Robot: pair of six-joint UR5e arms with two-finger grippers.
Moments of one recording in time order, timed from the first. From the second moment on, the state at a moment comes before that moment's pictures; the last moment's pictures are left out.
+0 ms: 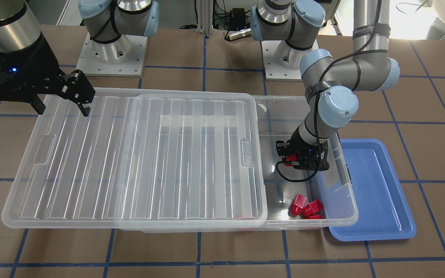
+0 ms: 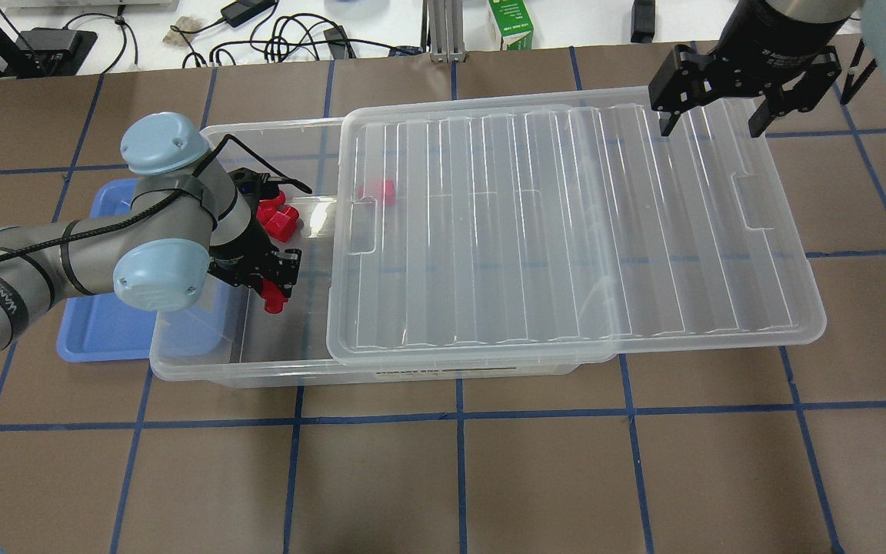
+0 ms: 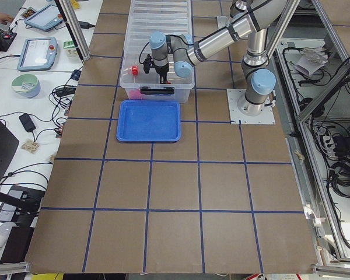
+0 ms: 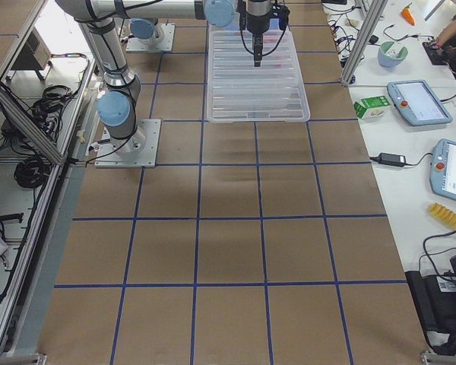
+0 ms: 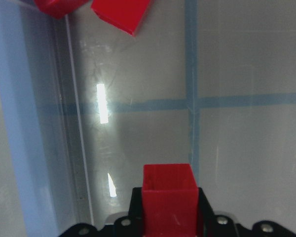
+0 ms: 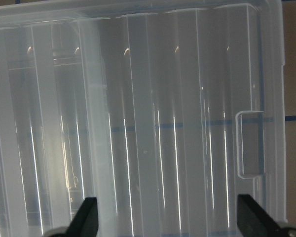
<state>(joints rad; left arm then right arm) -1.49 -1.83 -1.99 -0.97 1.54 0.12 1.46 -1.53 1.51 -1.64 -1.54 -0.06</state>
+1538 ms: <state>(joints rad) -1.57 -1.63 -1.59 -1.47 1.57 0.07 1.11 -1.40 1.70 -1.79 -1.55 -0.51</state>
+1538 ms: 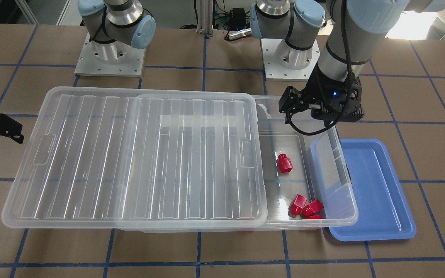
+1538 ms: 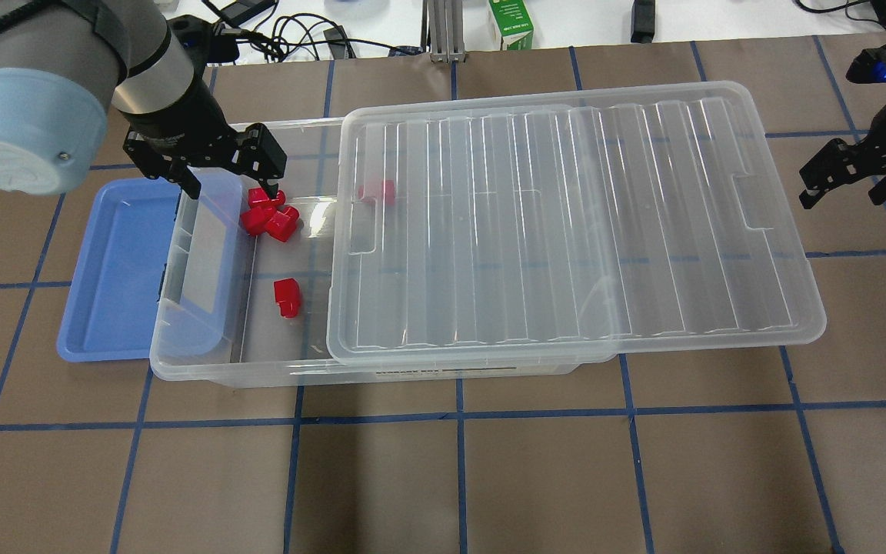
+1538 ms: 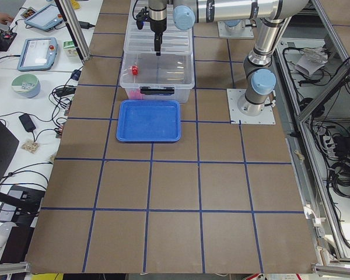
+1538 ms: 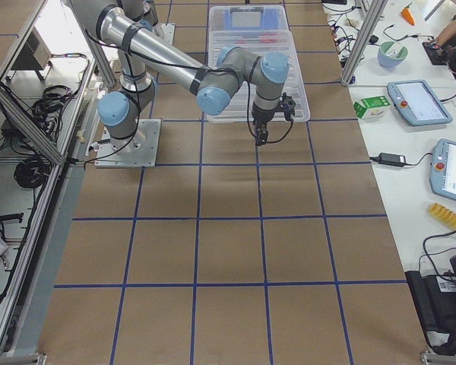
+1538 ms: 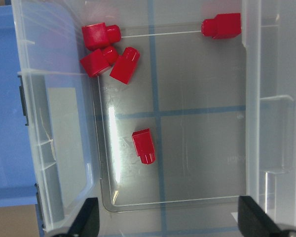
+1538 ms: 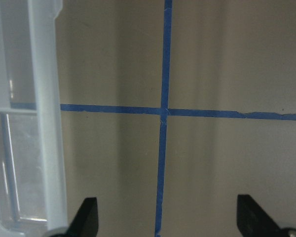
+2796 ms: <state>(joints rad) -1.57 -1.60 -1.50 -1.60 1.58 0.07 1.42 -1.39 1.72 -1.86 -1.54 -0.18</state>
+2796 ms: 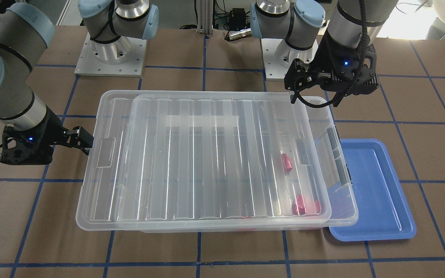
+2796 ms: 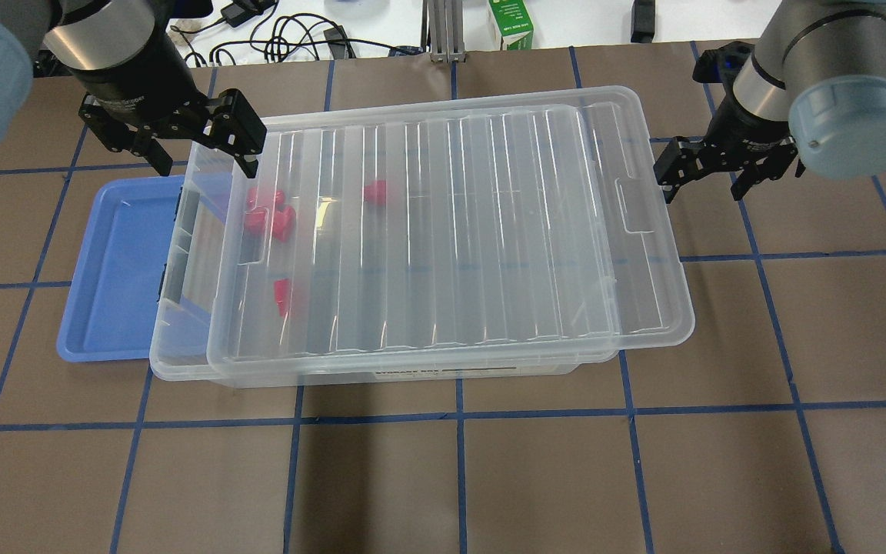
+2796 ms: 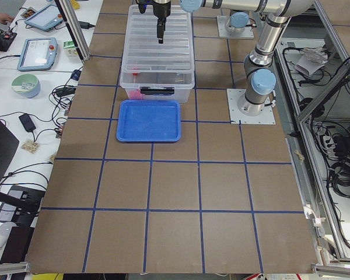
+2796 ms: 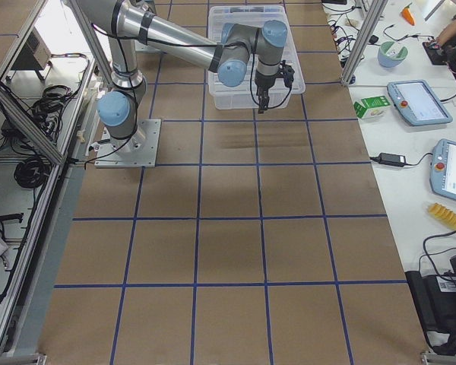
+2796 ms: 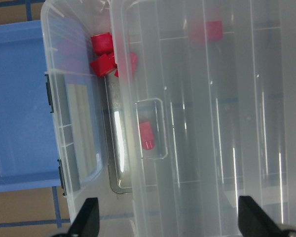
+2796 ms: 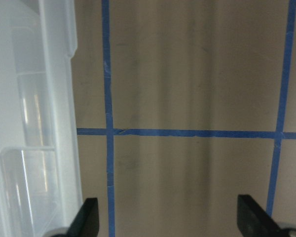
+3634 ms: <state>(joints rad) -1.58 -1.60 -1.50 -1.60 1.58 0.07 1.49 -1.41 1.69 -1.89 -1.54 -0.16</state>
